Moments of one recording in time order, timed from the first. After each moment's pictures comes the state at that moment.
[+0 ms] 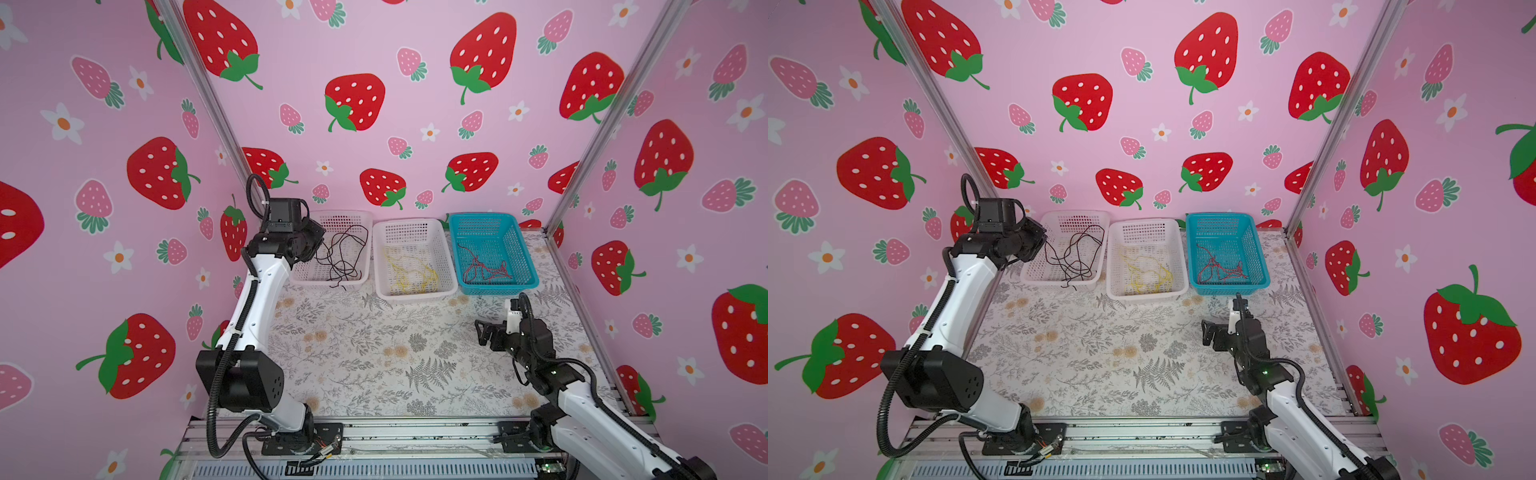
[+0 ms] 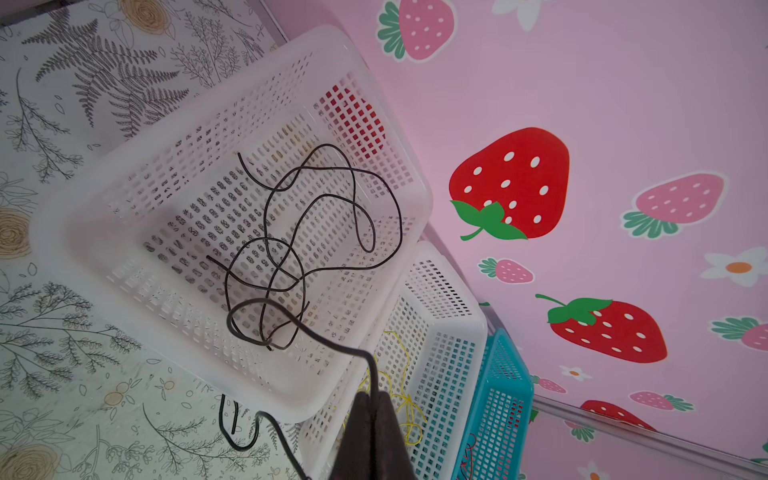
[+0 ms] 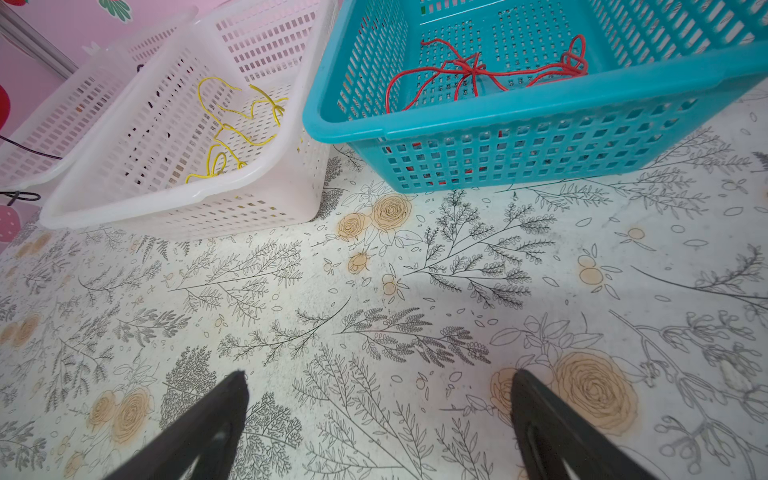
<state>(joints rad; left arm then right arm) -0.01 1.57 1.64 -0.76 0.11 -0.96 0.45 0.77 0.27 0.00 0.01 0.35</state>
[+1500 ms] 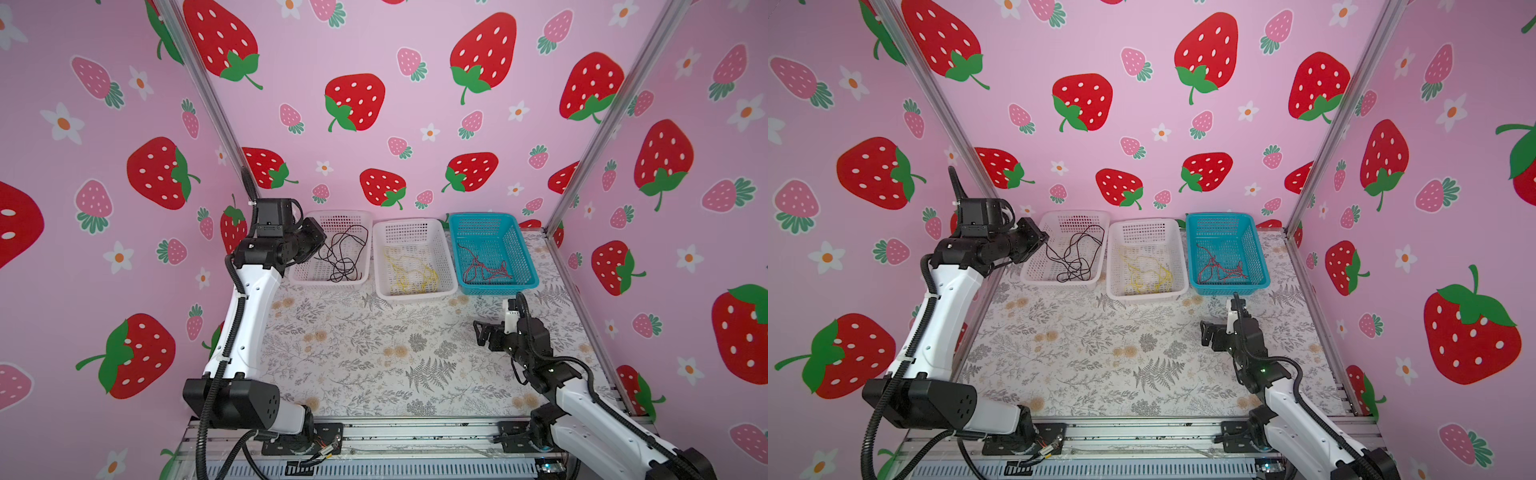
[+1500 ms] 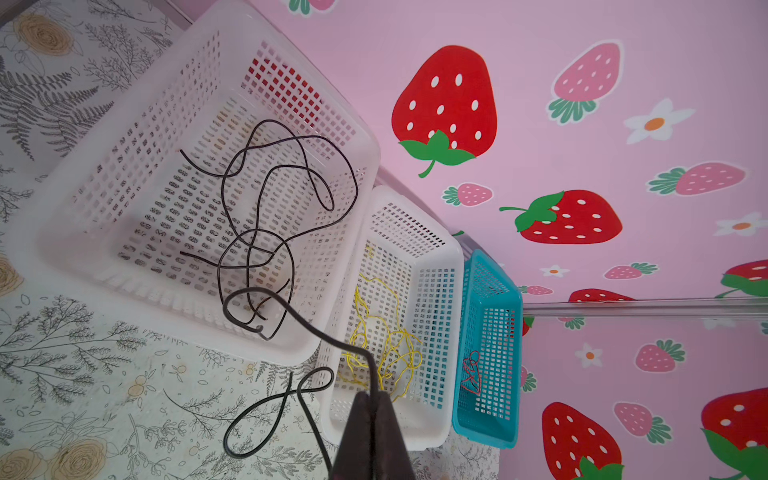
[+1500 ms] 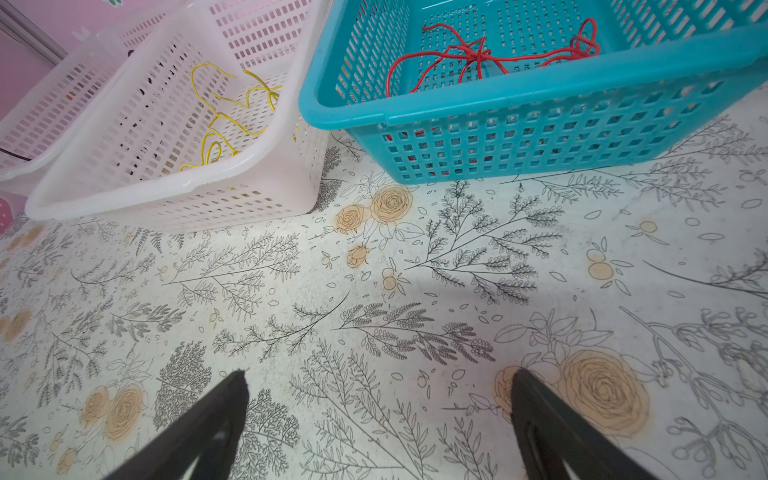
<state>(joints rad) -0.01 1.47 1.69 -0.85 0.27 -0.72 0.46 0.81 0.27 0.02 0.01 0.35</state>
